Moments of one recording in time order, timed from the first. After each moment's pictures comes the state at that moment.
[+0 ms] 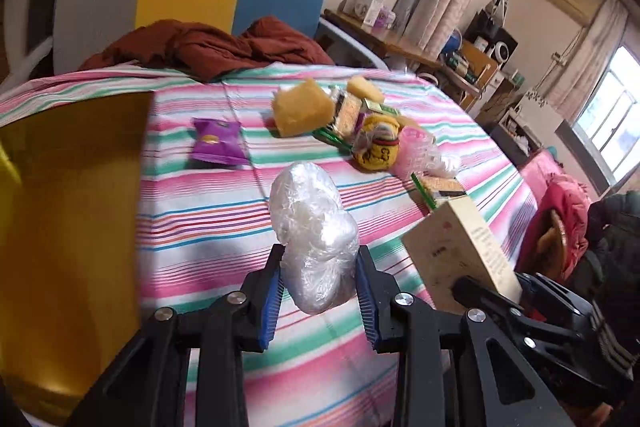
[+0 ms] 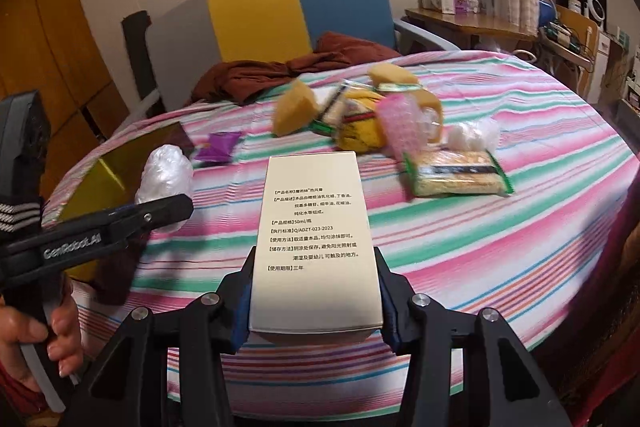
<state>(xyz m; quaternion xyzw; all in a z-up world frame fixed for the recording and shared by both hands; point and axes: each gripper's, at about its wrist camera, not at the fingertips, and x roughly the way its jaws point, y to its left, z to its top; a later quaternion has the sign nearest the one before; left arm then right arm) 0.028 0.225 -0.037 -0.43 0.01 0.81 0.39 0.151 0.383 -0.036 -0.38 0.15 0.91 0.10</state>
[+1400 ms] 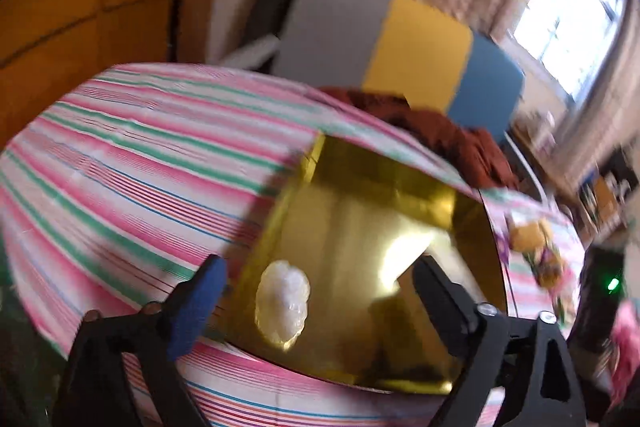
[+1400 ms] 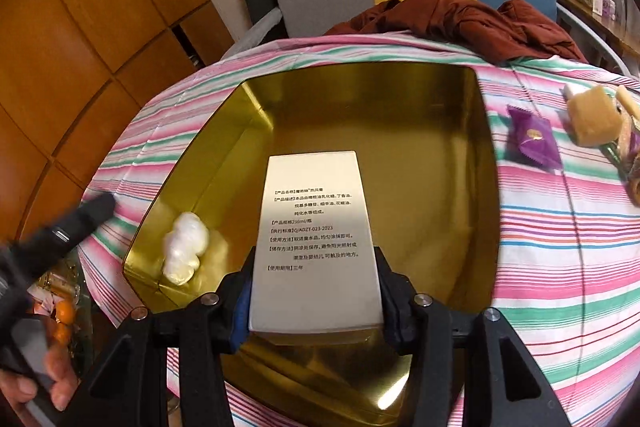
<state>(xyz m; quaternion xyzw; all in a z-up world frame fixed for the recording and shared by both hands) -0.021 -0.057 0.003 -0.38 -0.12 0.91 0.09 -0.026 0.148 -0.050 -0.47 0.13 0.87 -0.08</state>
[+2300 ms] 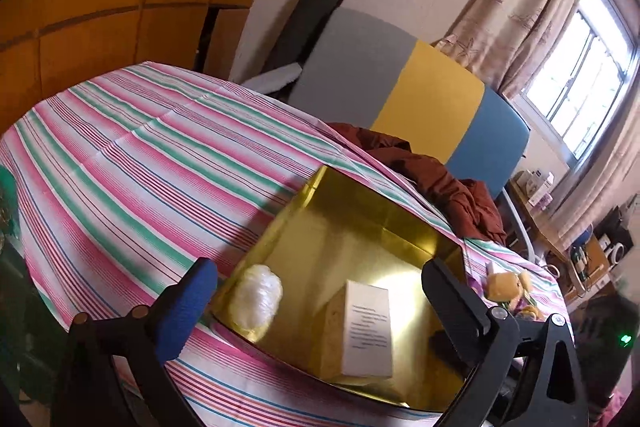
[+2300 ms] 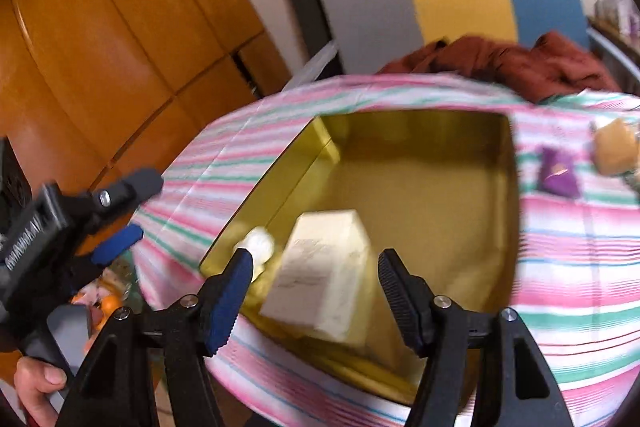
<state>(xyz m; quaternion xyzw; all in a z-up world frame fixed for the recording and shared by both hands) 0.008 -0.059 0.023 -0.34 -0.19 0.92 0.07 0.014 0.156 -0.010 -0.38 0.15 0.90 -0.16</state>
